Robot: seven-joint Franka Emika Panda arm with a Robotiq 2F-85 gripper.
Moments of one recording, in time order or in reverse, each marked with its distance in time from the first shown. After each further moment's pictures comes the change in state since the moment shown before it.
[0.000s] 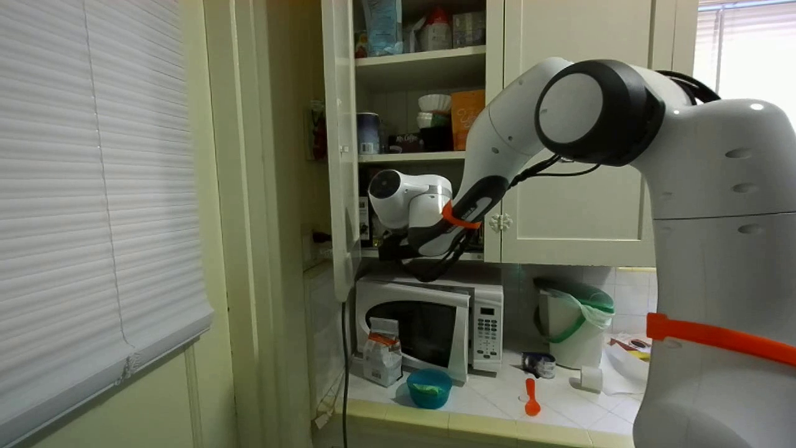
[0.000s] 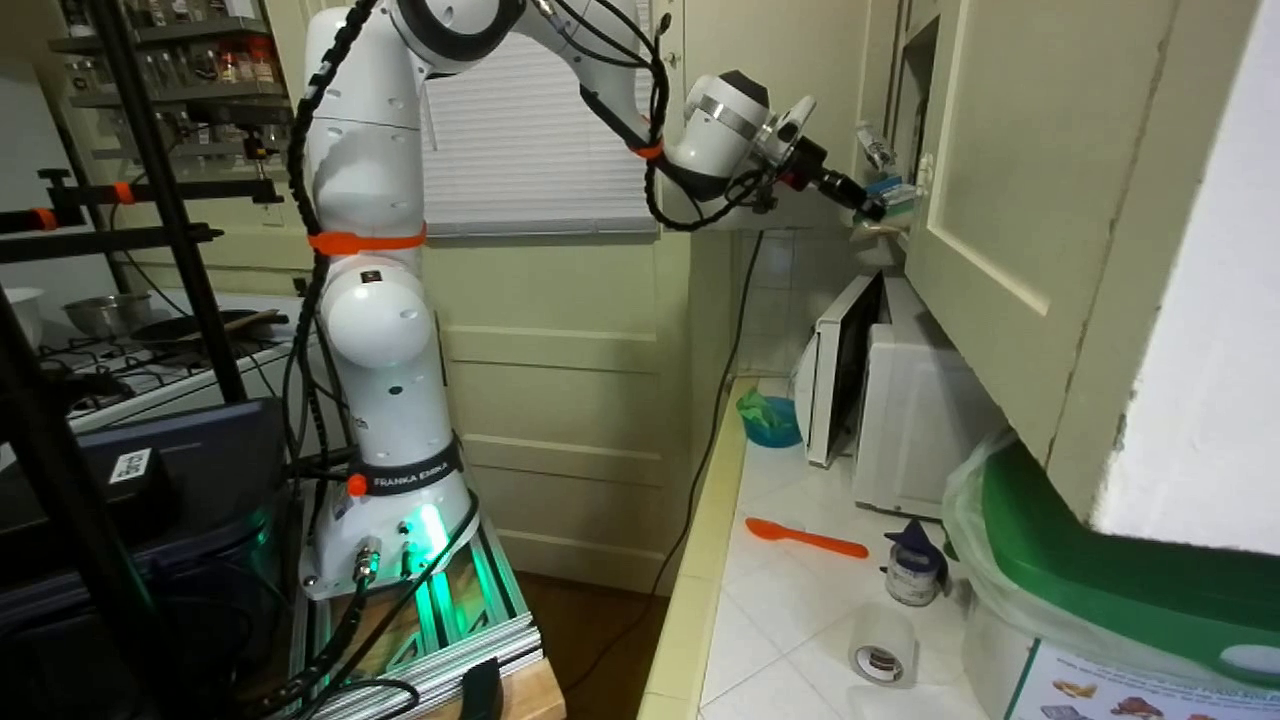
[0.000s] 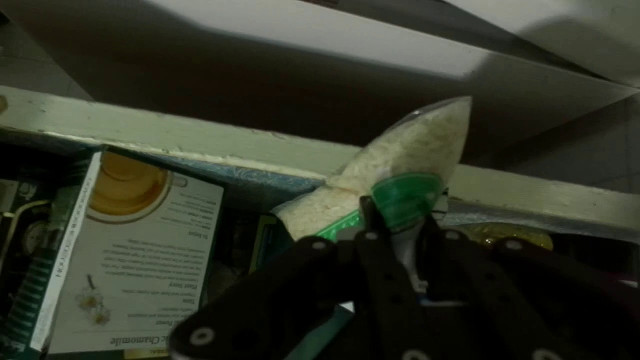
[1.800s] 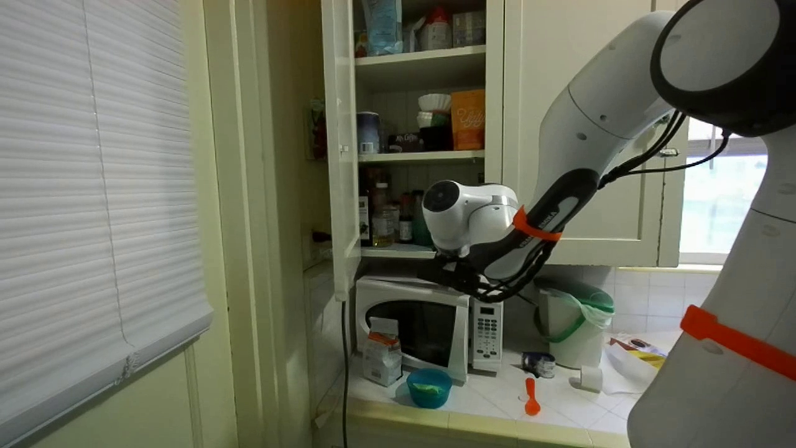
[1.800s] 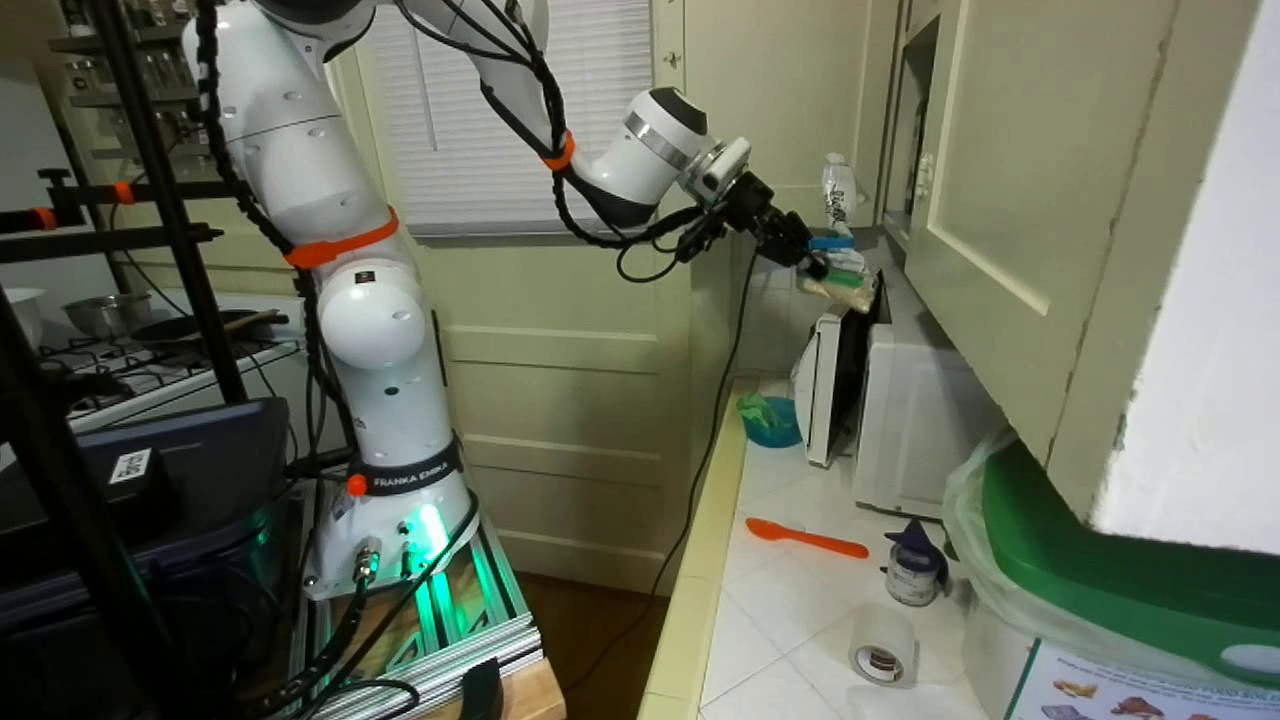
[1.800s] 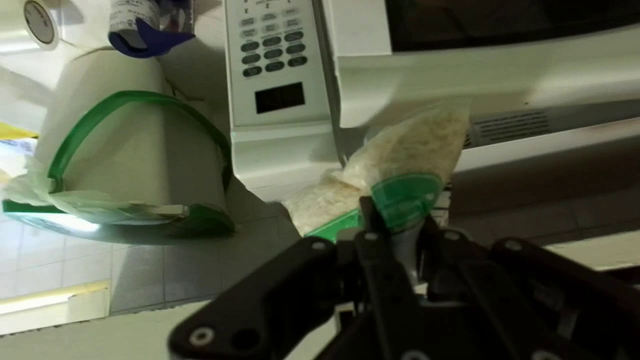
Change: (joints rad) arm -0.059 -0.374 -0.063 -0.514 0.008 0.023 0.432
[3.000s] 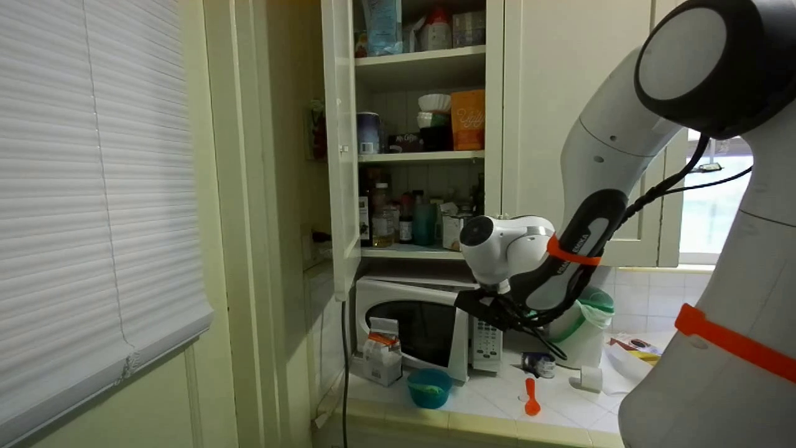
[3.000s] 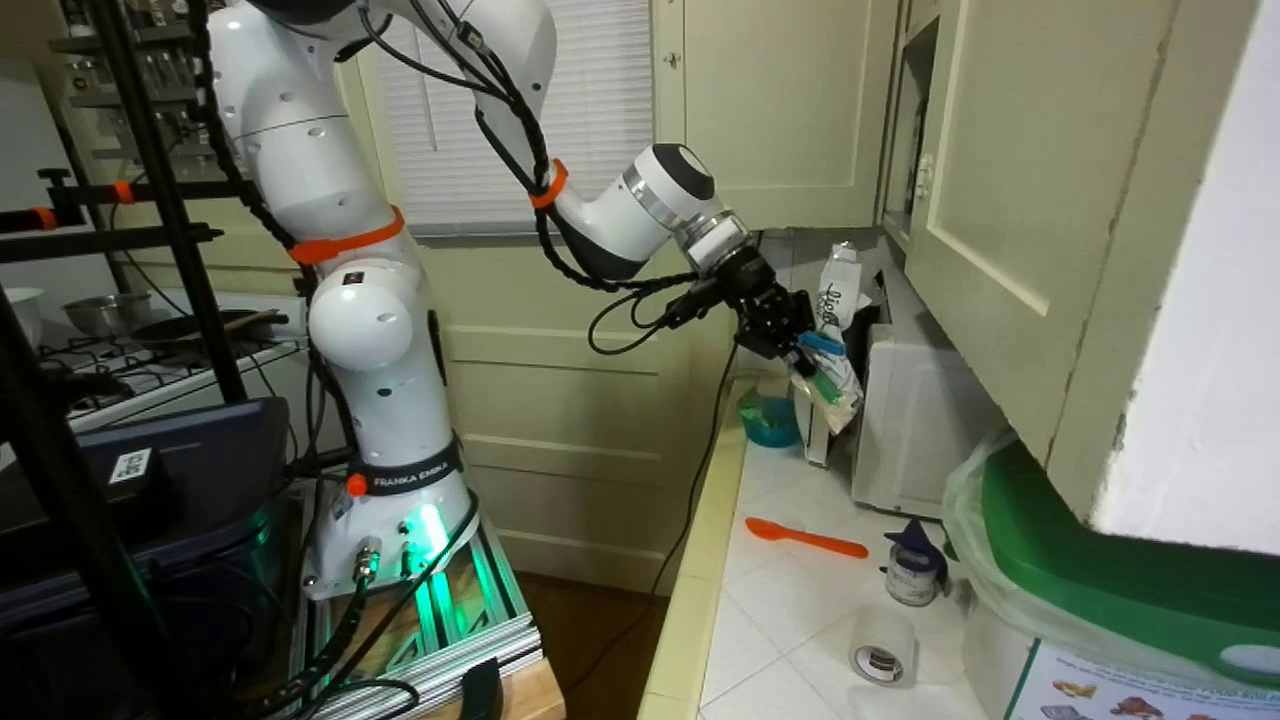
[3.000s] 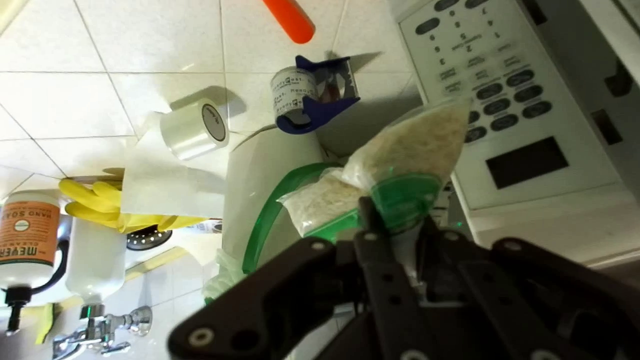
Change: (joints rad) arm -0.106 0.033 -0.090 -0.147 -0.065 0.007 0.277
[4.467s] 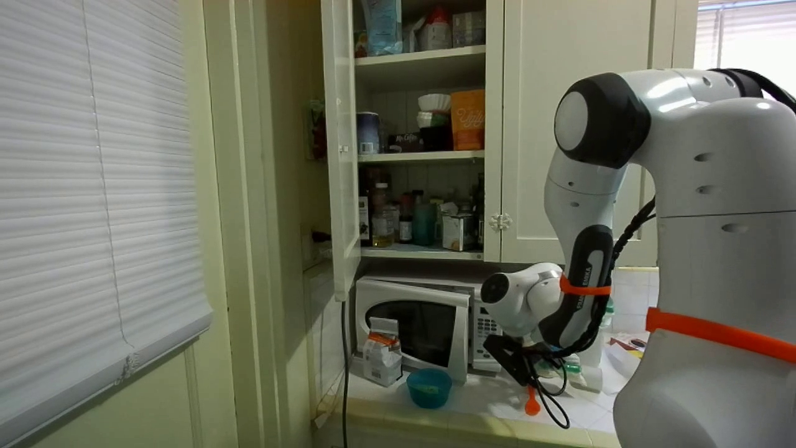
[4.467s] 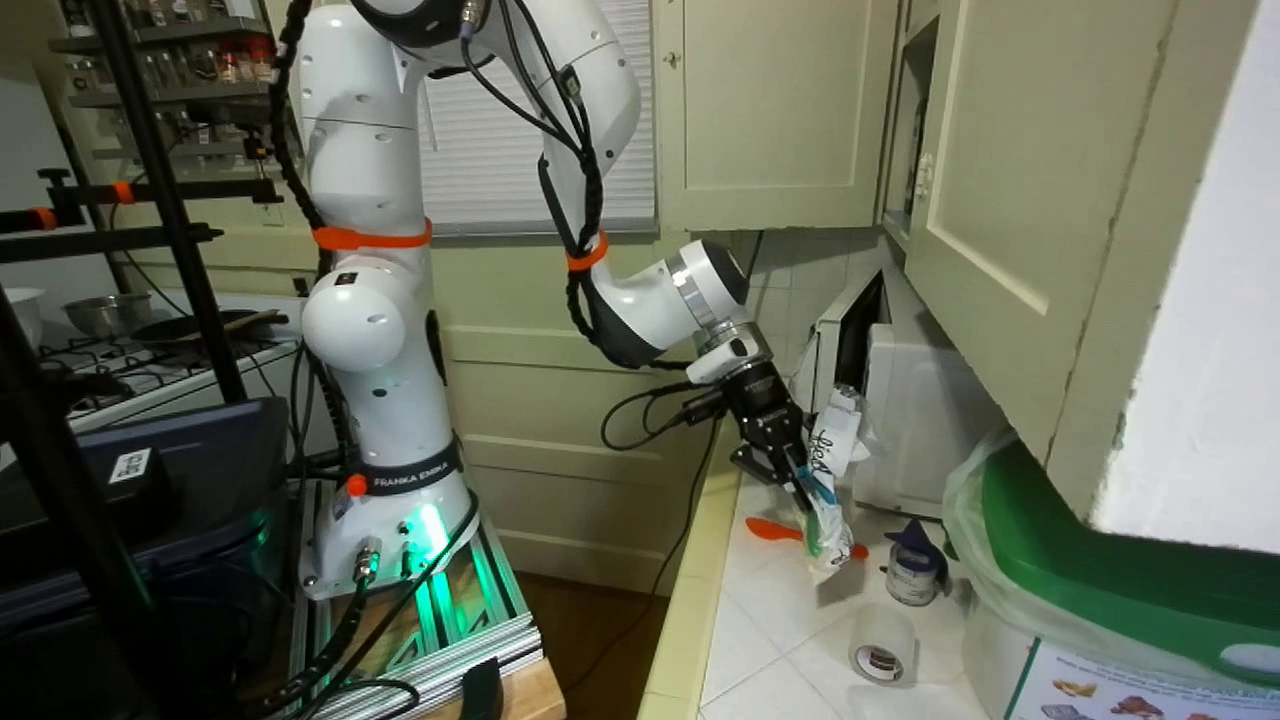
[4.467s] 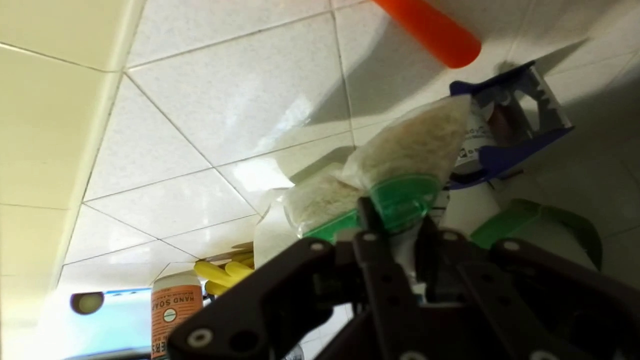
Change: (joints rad) arm -0.070 0.341 -0.098 0.060 -0.227 0.013 0.515
